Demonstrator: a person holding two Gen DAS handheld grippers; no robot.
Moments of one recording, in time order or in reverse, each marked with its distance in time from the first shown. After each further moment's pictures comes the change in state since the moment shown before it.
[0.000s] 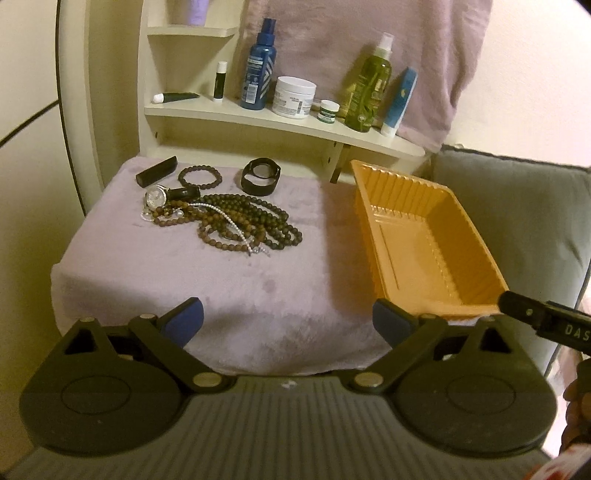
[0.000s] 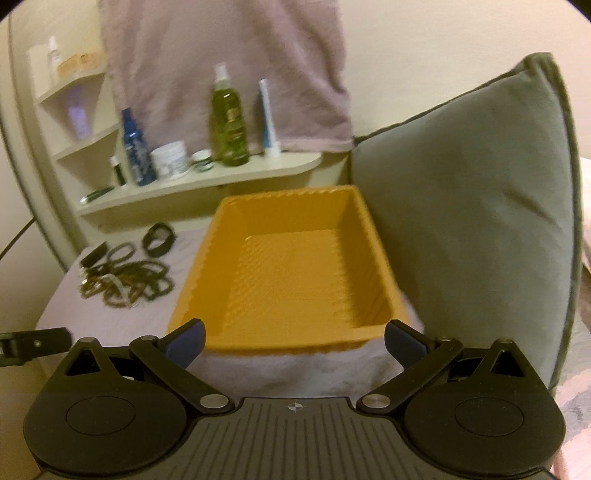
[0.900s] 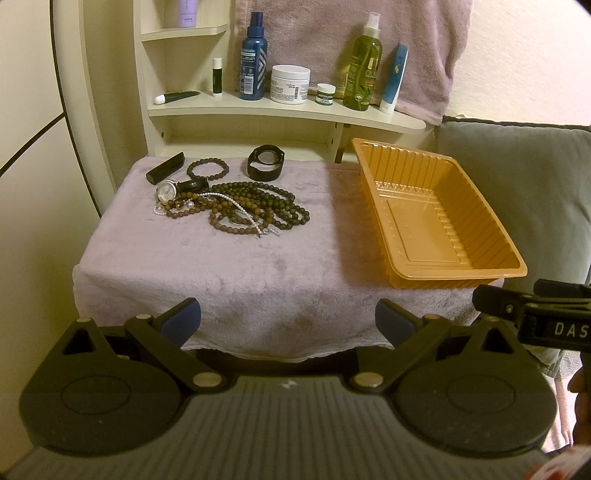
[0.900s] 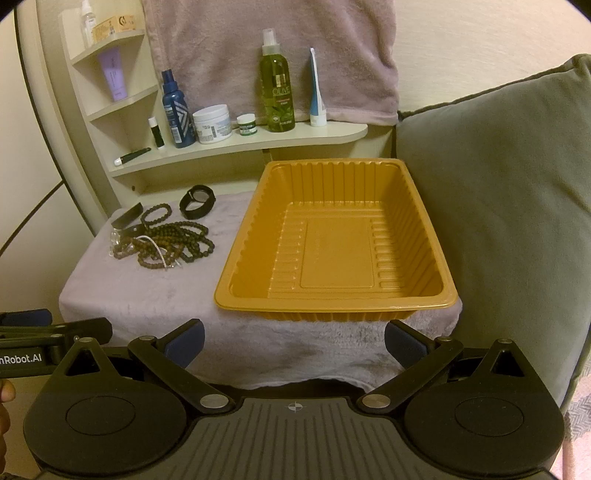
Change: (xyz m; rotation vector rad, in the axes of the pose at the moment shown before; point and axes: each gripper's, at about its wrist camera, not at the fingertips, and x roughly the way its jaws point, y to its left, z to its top) left arm -0.013 -0.015 -0.015 0.103 0.039 0.084; right arm -0.001 0.041 -0.017 -0.064 0.122 0.101
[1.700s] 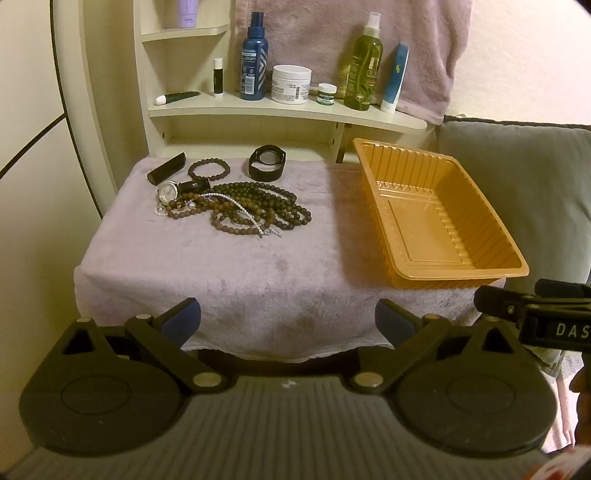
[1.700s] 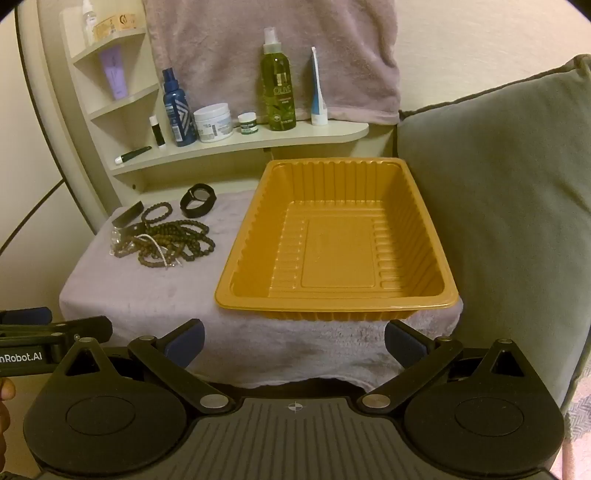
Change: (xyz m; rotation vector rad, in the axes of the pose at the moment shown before) left arm 0.000 0.000 0.000 0.002 0.000 0.002; right arm 0.001 0.000 0.001 -0.001 0.003 -0.003
